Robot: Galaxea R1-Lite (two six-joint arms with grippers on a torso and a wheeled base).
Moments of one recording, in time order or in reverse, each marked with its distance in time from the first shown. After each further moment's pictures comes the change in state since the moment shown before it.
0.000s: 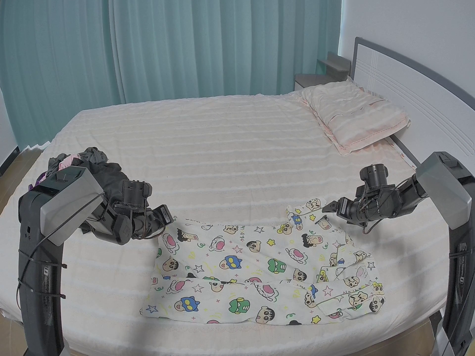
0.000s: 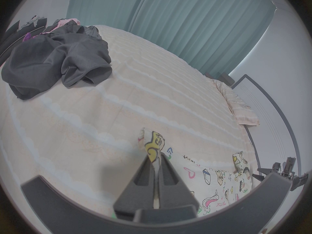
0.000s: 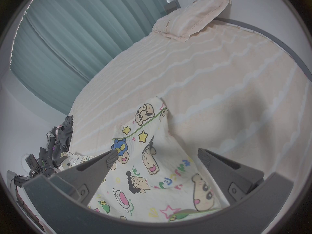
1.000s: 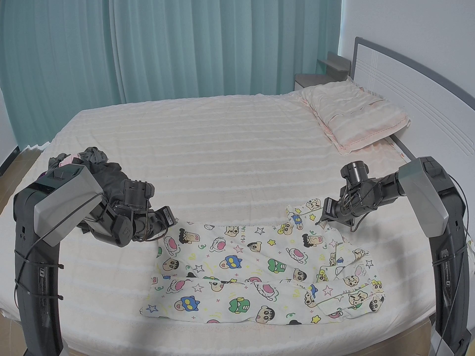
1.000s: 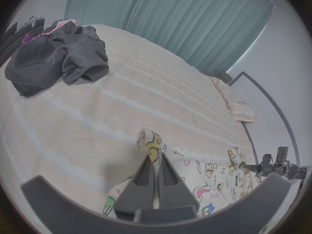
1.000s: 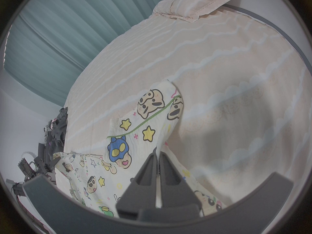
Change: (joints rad) left arm -0.026 -0.049 0.061 -0.001 0.001 -0.004; right arm 0.048 0.161 -0.367 0.332 -0.001 0.005
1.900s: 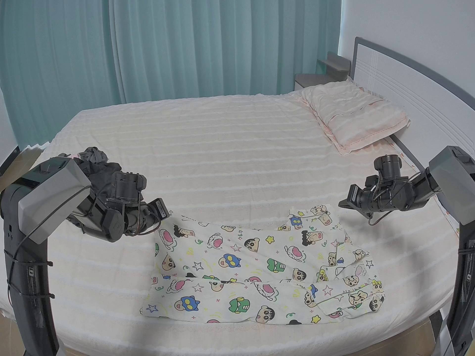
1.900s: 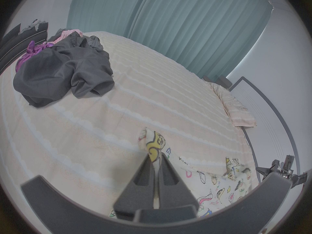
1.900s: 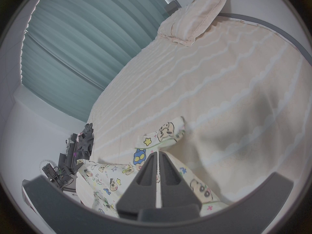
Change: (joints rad) left arm 0.016 -0.085 0.046 0.002 0.032 0.004; right arm -0.107 -0.228 0.392 -0.371 0.188 0.060
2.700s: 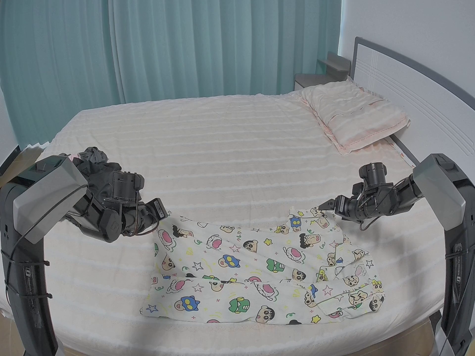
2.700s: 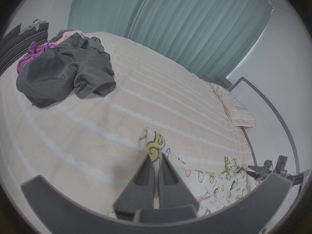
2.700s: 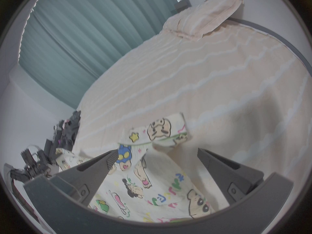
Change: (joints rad) left arm 0.000 -0.027 0.030 -0.001 -0.001 0.001; right arm 0.046 0.116 -0.111 0.053 -0.092 -0.123
